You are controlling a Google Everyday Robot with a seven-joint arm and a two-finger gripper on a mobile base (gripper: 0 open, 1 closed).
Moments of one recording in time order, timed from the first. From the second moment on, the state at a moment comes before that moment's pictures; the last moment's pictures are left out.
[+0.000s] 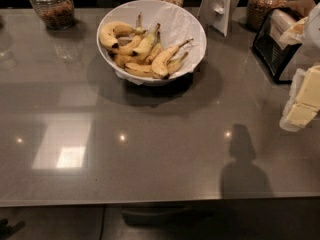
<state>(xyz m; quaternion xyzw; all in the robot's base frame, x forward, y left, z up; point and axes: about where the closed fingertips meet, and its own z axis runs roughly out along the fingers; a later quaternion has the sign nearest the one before) 0.438 -0.216 0.977 -0.60 0.78 -0.04 0.16</state>
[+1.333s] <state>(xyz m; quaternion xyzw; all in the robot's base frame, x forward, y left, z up) 0.516 -0.134 1.003 -0.77 0.59 -0.05 0.22</state>
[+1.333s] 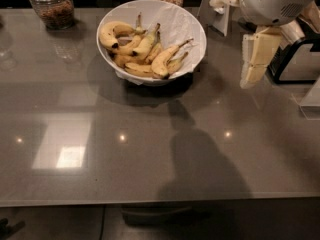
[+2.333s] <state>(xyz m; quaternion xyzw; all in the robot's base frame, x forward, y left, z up) 0.536 -0.088 1.003 -0.85 0.47 -0.05 0.22</state>
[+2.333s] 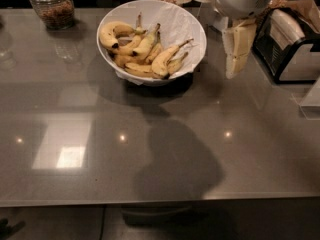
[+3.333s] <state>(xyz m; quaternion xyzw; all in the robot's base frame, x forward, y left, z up) 0.593 -0.025 0.991 -0.91 0.32 -0.13 0.22</state>
